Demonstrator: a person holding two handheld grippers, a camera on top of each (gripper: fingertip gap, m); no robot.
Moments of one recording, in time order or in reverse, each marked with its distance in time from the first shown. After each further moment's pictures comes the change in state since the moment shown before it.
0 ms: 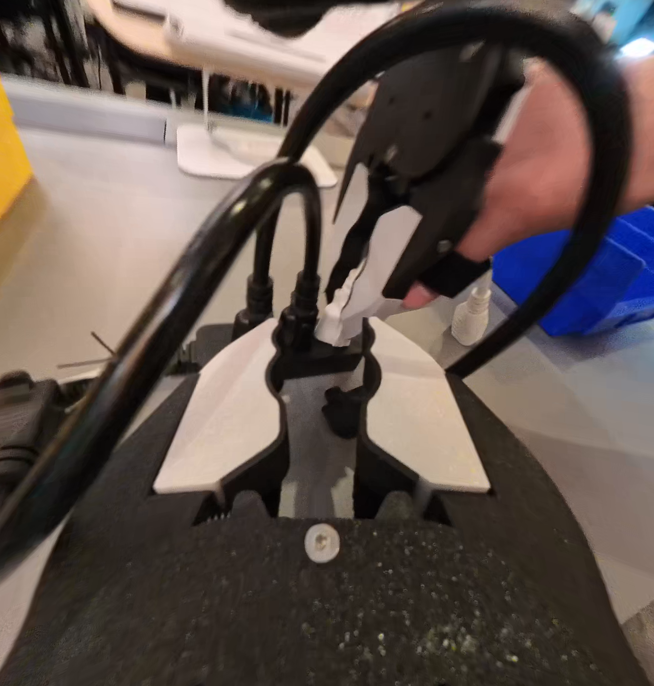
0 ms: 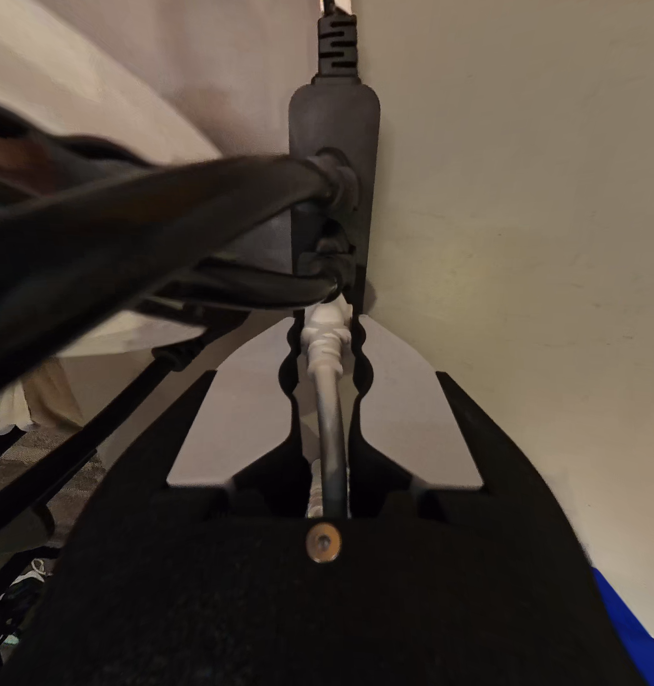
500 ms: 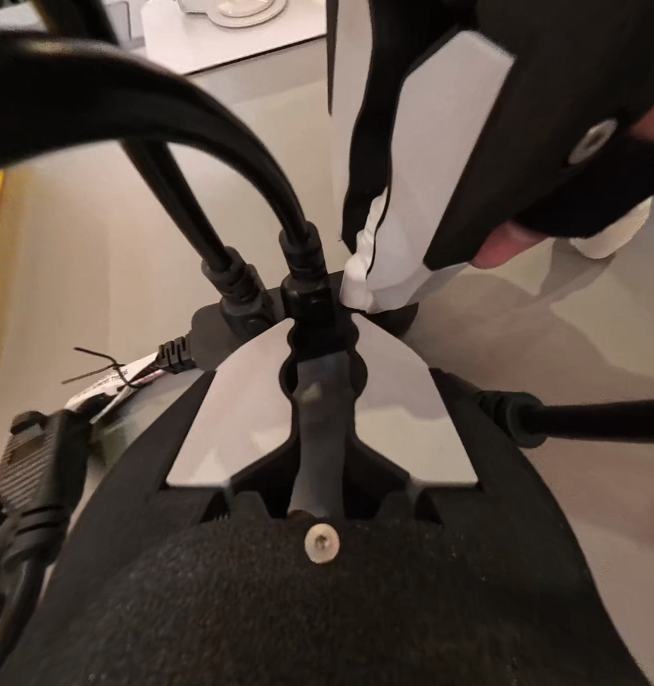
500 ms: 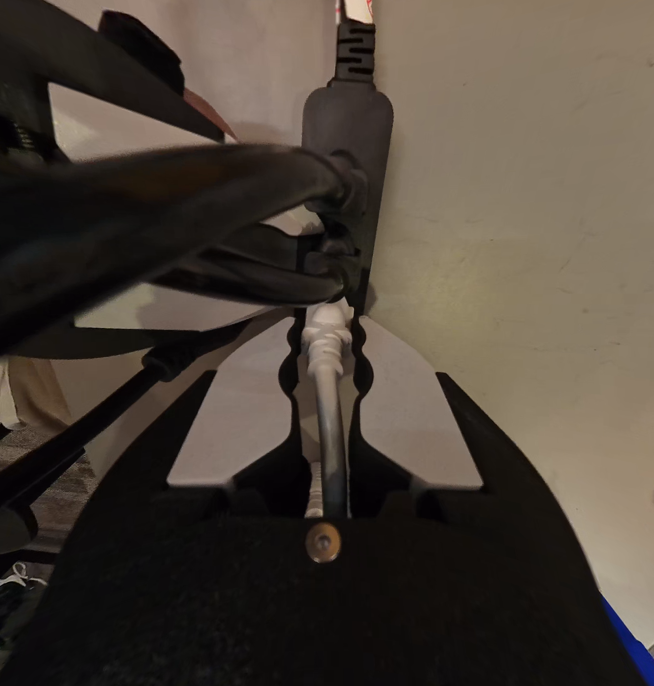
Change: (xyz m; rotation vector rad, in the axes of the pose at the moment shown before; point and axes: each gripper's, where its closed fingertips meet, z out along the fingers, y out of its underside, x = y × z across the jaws) left arm -0.016 0.040 0.040 -0.312 -0.131 0.268; right arm 0.002 0.000 0.000 0.010 0.008 -0.026
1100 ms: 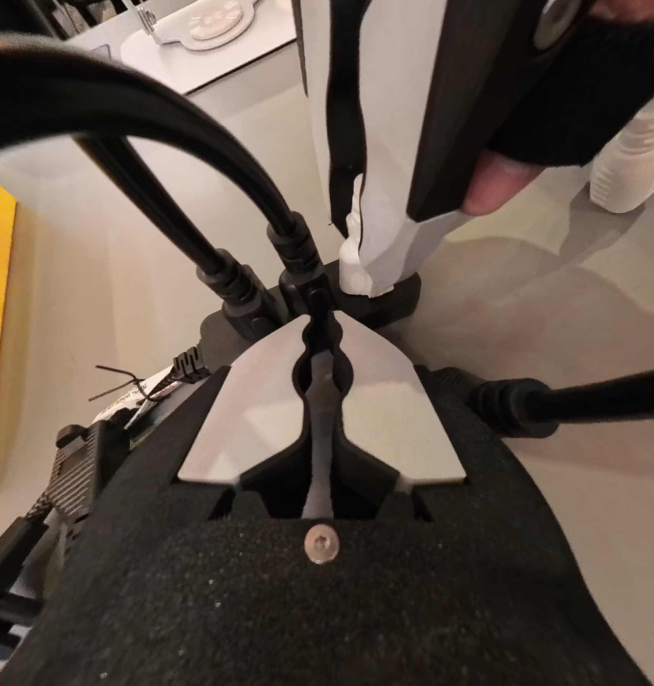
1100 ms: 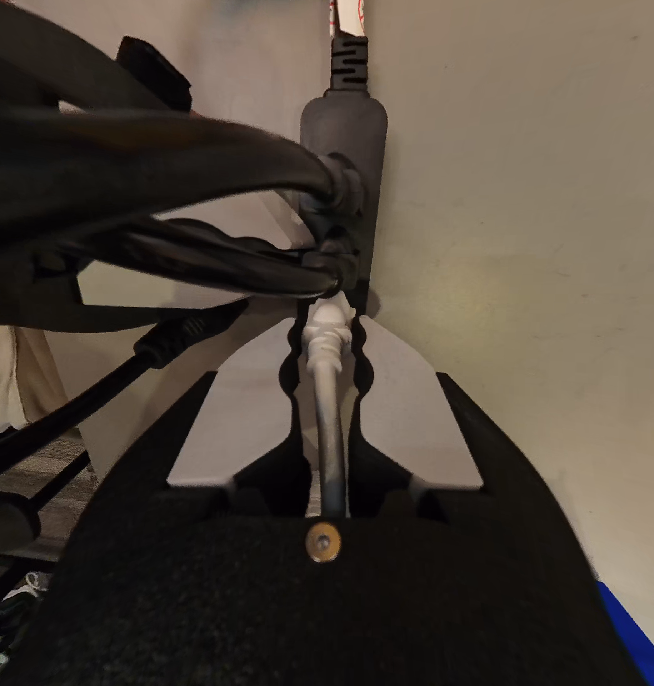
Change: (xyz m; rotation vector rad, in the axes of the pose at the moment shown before) left arm 0.004 -0.001 0.005 0.001 0.007 0.142; right arm 0.006 0.007 -0.003 0.041 -0.028 0.027
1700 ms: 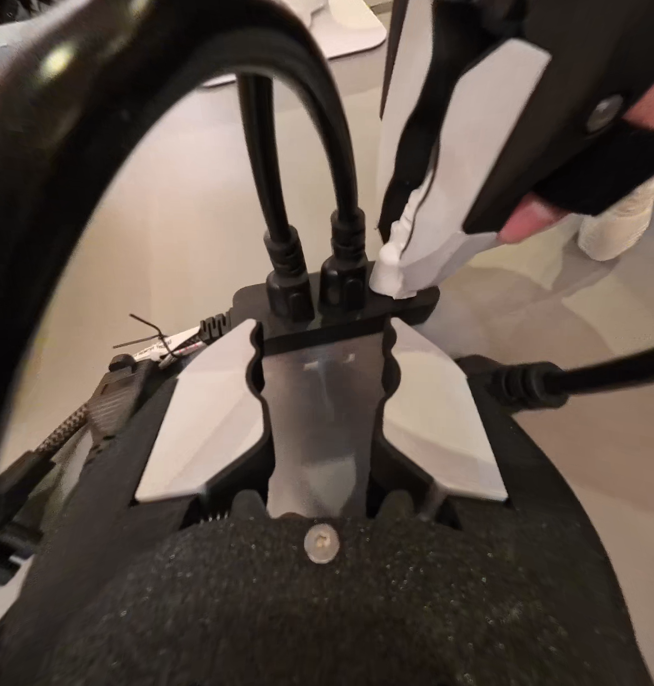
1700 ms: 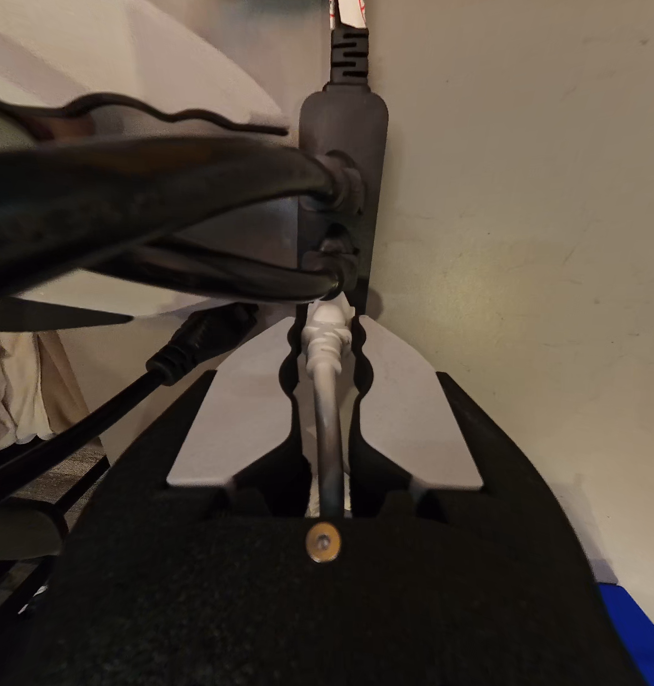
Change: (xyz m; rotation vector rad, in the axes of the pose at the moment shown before) left arm -0.022 0.004 -0.022 0.028 -0.011 -0.167; right arm -0.004 -0.009 0.003 -0.011 -0.012 0.042
